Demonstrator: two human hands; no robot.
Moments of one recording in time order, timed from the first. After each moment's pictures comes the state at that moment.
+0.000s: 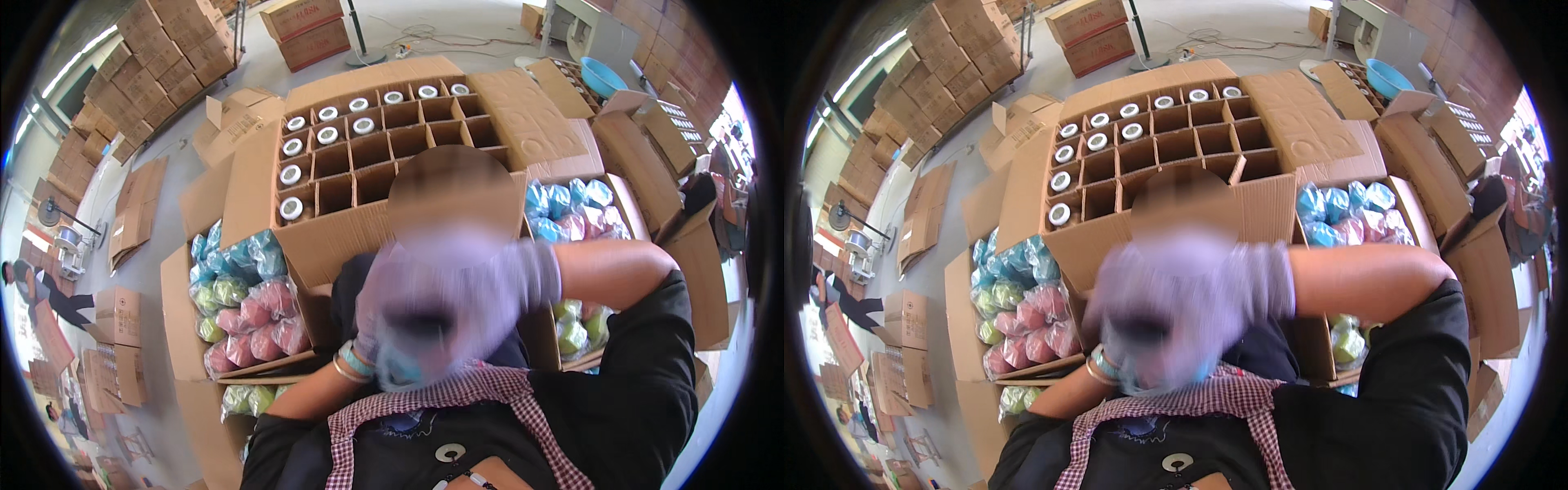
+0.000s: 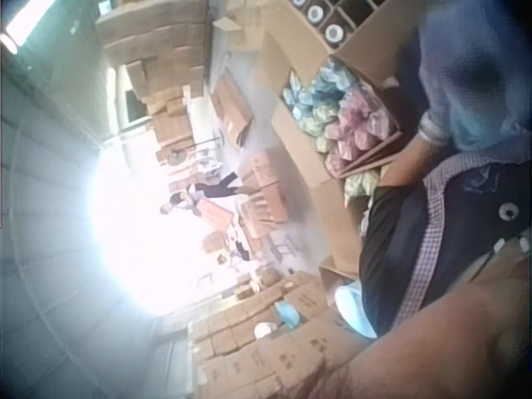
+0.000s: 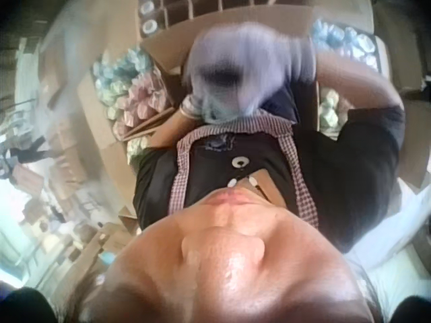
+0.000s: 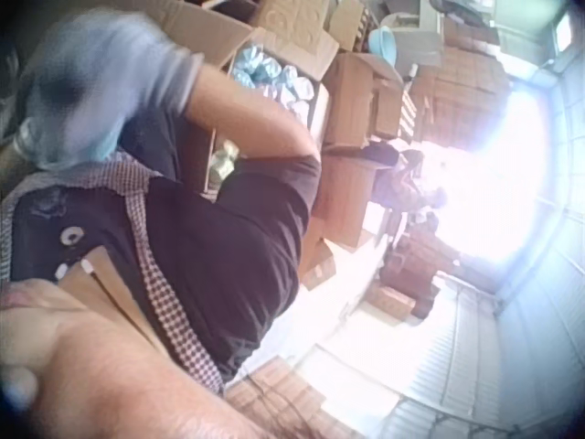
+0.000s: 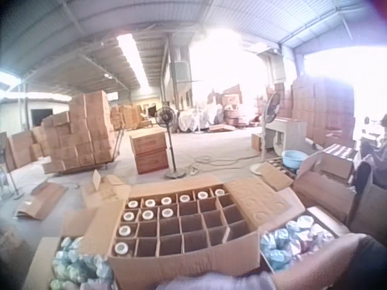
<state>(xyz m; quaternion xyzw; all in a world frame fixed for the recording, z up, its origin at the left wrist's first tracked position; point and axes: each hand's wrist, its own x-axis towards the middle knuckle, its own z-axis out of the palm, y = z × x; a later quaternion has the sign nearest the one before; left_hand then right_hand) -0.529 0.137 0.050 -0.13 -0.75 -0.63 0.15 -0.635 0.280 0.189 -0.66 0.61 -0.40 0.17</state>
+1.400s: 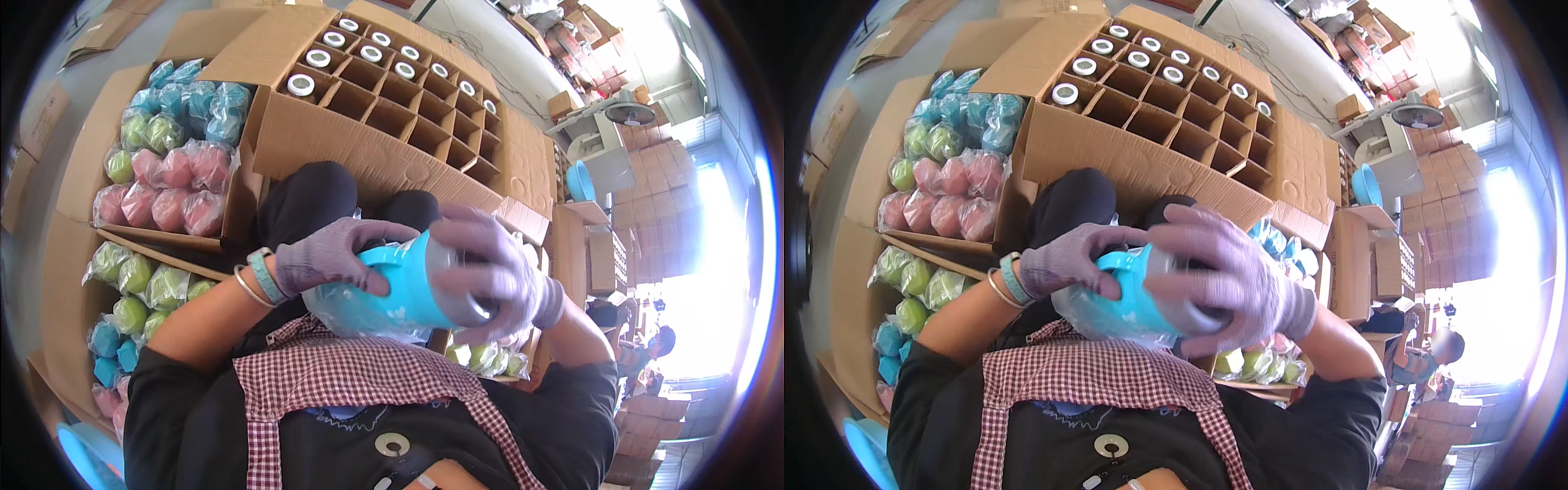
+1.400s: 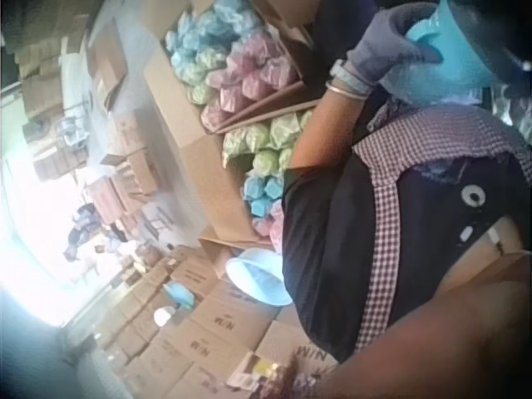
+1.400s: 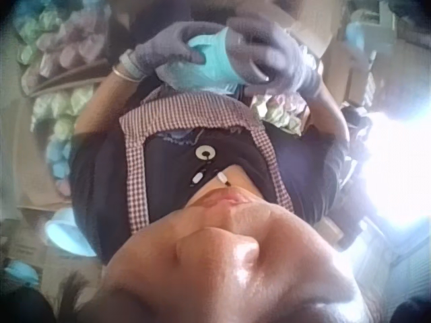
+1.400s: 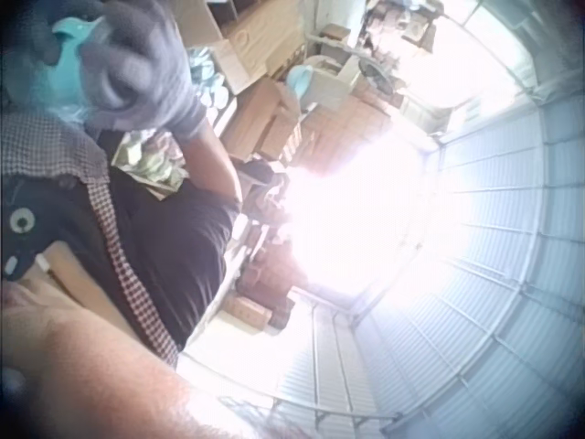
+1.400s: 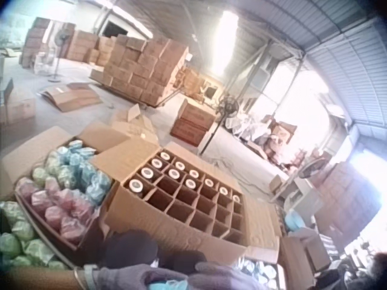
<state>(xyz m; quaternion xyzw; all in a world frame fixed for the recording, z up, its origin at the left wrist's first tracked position) -0.503 0.089 0.051 -0.13 -0.46 -0.86 -0.18 -0.622 0.305 0.205 -0.74 0.63 -0.22 0.07</state>
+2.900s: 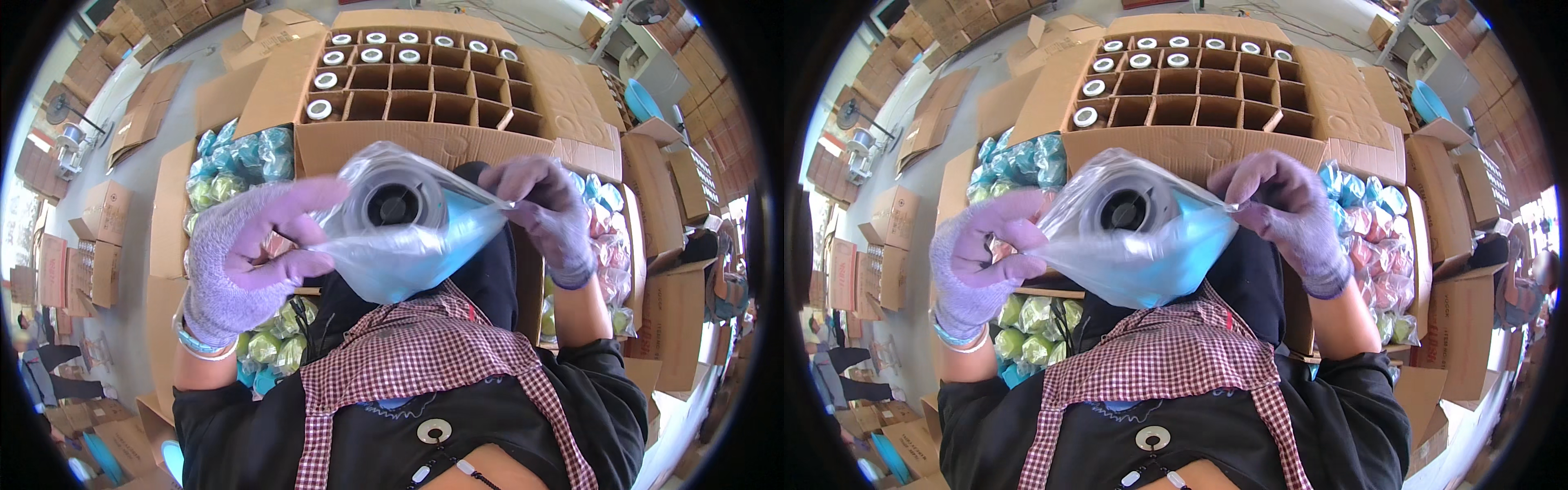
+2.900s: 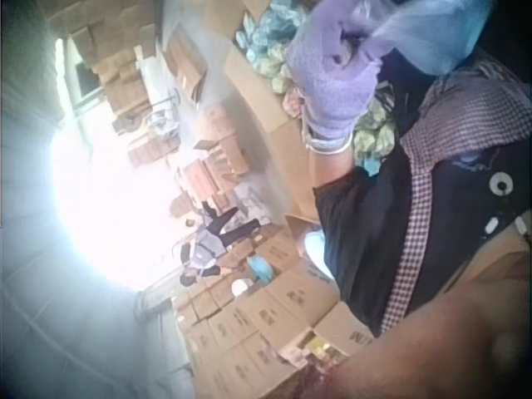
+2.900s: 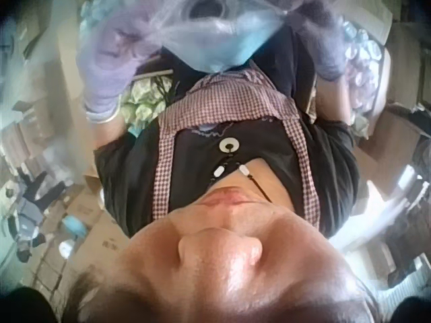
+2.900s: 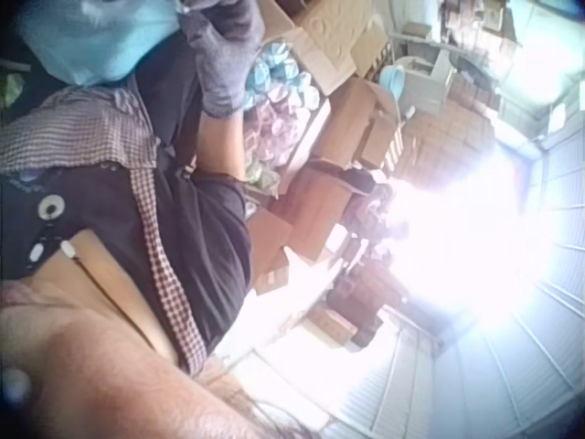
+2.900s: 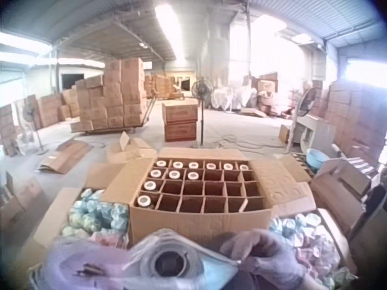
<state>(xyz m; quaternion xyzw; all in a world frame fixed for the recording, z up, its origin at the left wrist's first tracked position) -0.439 0.046 0.188 -0.15 -0.83 -0.52 0.16 -0.604 0.354 0.137 -0.37 0.54 -0.73 0.18</state>
